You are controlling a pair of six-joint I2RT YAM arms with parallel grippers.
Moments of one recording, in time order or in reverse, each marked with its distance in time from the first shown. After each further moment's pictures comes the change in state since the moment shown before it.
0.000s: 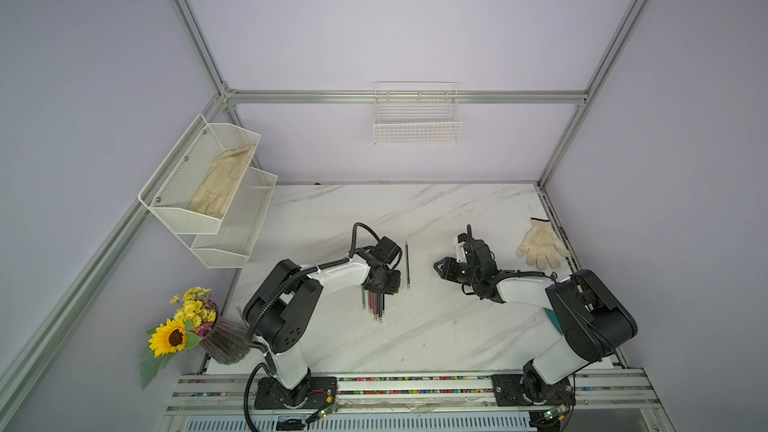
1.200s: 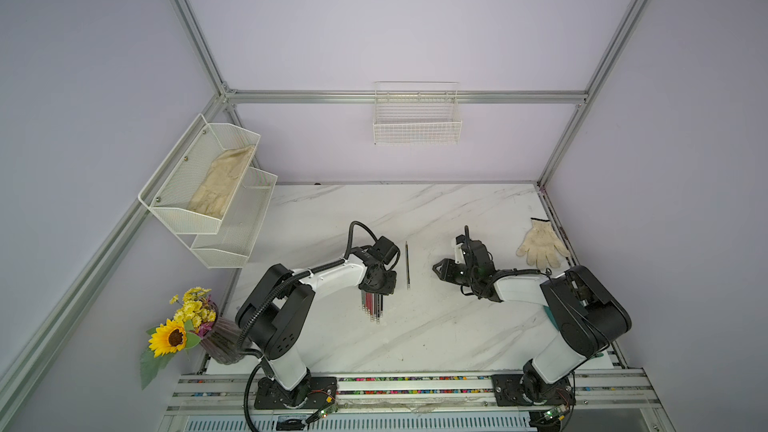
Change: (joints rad) left arm 0.000 -0.053 0.000 -0.088 -0.071 0.026; right arm 0.003 0.033 0.009 -0.001 -0.008 0.002
